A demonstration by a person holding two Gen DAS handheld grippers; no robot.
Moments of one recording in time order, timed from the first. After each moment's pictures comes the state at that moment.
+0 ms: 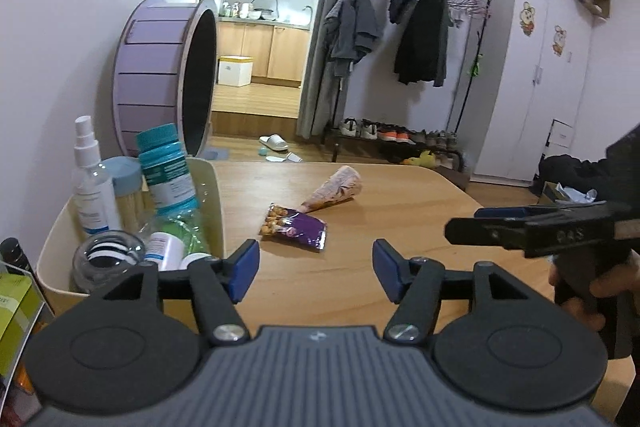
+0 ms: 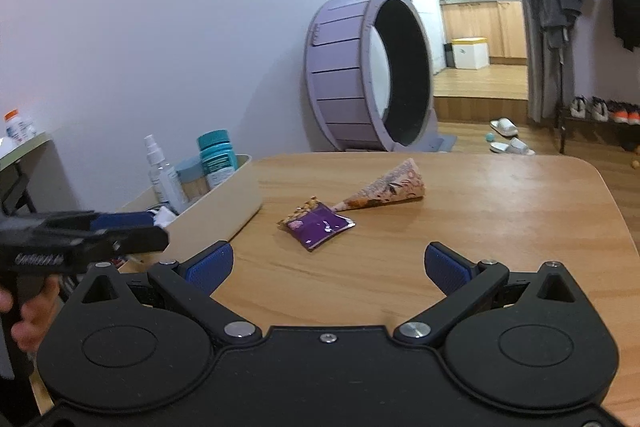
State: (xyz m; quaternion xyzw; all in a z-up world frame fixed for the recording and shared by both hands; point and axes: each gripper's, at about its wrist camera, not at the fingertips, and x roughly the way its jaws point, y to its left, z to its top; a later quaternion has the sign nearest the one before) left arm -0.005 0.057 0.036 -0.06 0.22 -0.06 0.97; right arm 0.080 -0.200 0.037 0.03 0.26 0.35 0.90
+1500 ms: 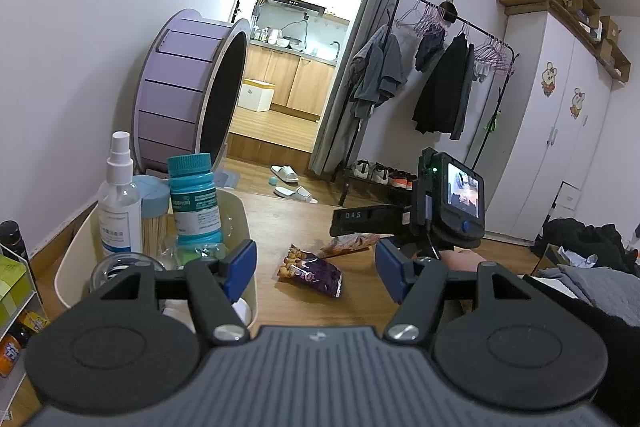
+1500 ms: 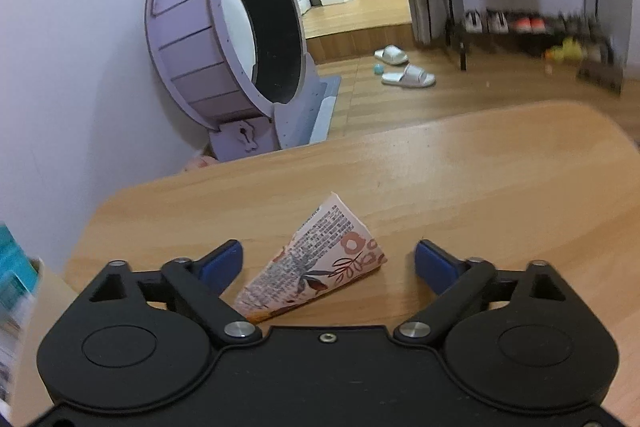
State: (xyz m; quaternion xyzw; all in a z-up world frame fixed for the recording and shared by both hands) left arm 0.002 0.088 0.045 -0.13 0.17 -0.03 0.98; right arm 0.246 -0.094 -0.022 0.05 0.36 0.15 0.92
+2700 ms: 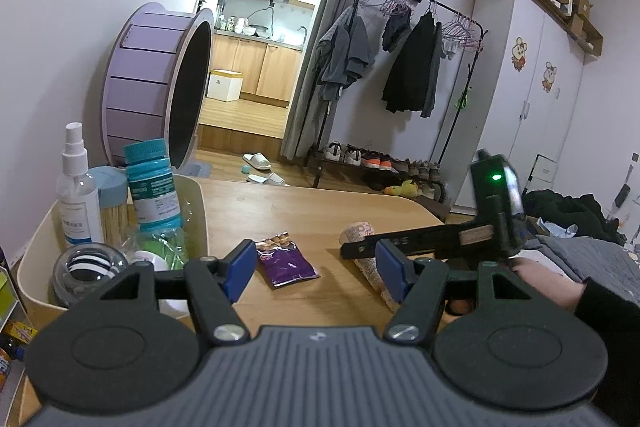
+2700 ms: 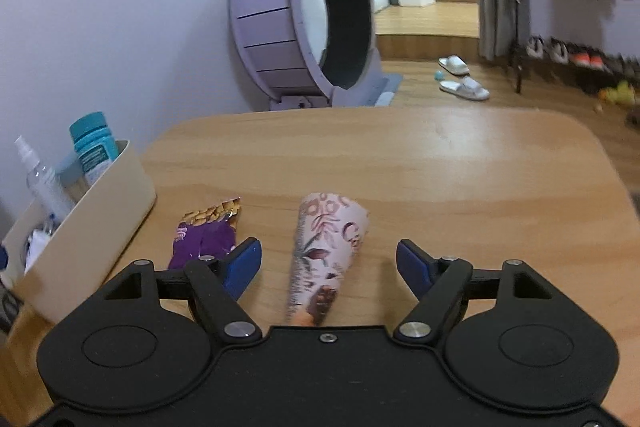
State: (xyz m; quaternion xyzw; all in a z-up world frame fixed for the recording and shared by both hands) left arm 0.005 0.067 0.038 -0.10 0.18 -0.08 0.97; right arm 0.186 -0.134 0.002 0.02 0.36 0.26 0.90
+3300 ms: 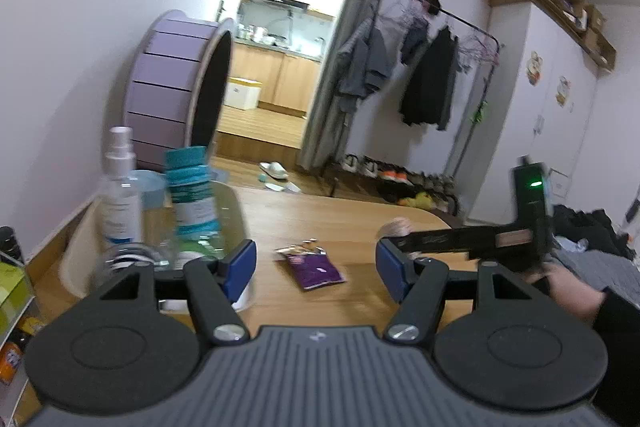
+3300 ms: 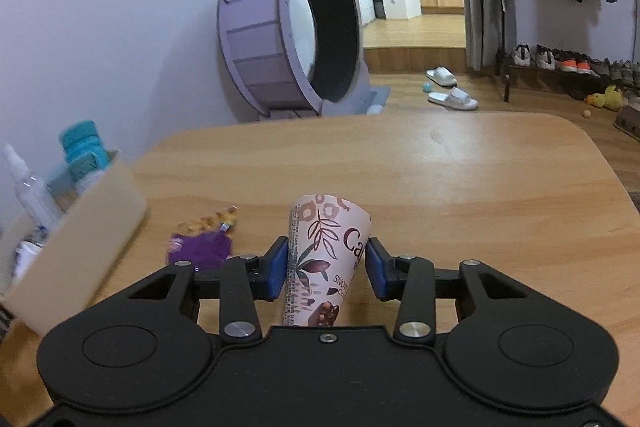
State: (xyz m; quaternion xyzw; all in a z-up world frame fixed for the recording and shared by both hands) left arm -0.018 0.093 0.040 -0.12 0.17 -0.05 0.98; right arm 0.164 -0.148 0.009 0.03 0.32 0.26 0.91
